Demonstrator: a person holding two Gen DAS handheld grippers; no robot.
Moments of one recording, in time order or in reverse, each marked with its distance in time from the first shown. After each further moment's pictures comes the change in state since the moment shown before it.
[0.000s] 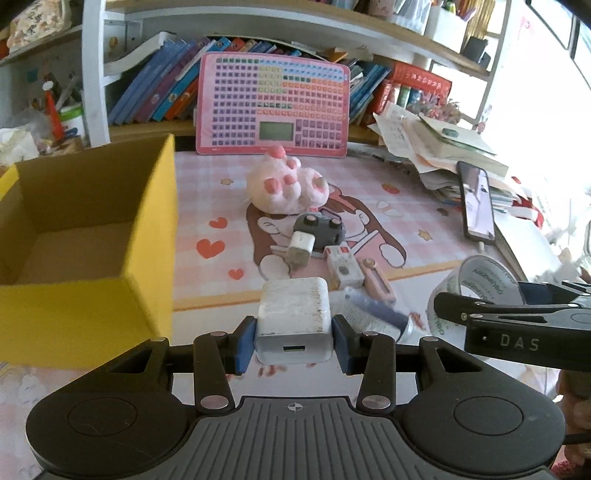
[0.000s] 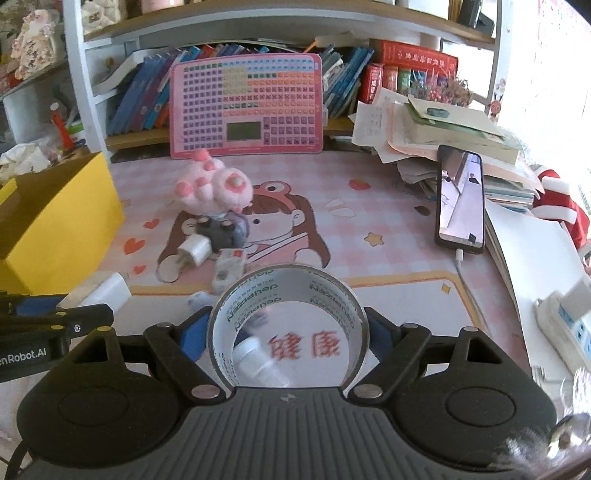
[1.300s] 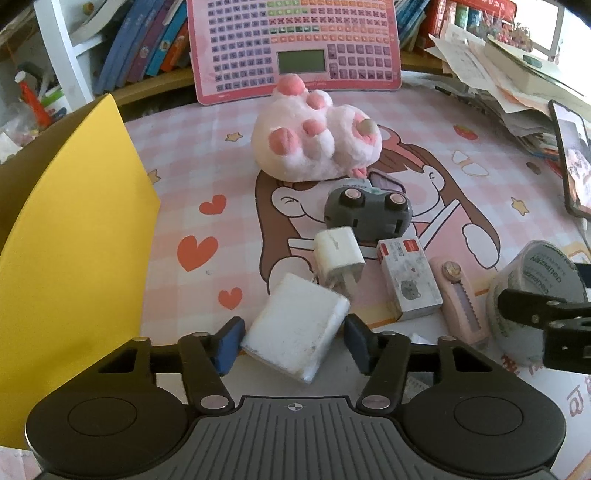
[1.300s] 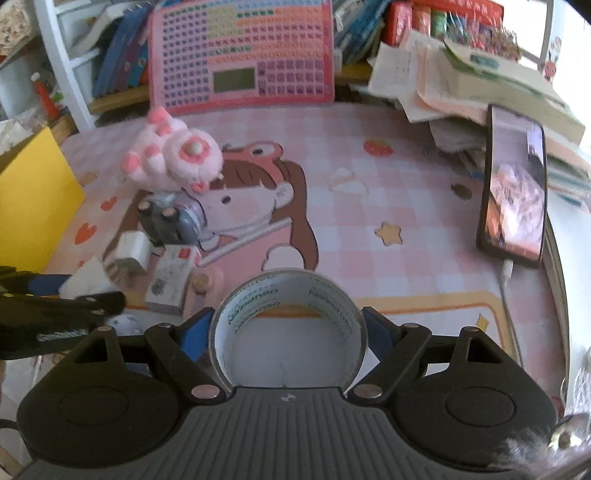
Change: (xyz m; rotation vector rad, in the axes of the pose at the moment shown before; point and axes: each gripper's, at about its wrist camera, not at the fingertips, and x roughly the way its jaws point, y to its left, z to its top) left arm 0.136 -0.024 0.049 0.049 0.210 0.210; right arm 0.120 -0.056 0.039 -0.019 0.193 0.116
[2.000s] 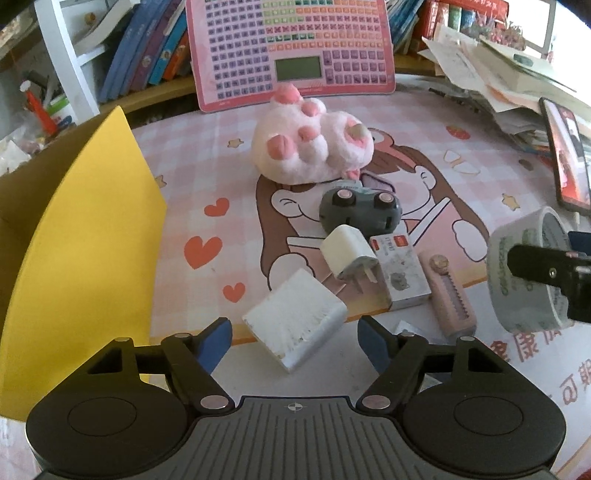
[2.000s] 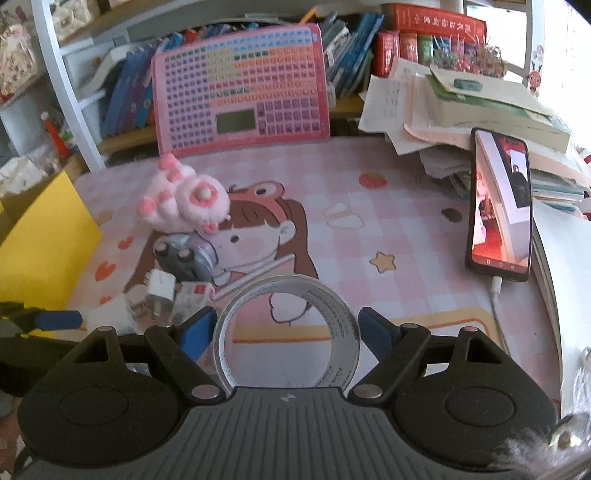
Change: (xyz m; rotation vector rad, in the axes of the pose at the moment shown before) left arm -0.011 -0.003 -0.005 0.012 -0.016 0.012; right arm -0.030 -0.003 0.004 0.031 -0.105 0.029
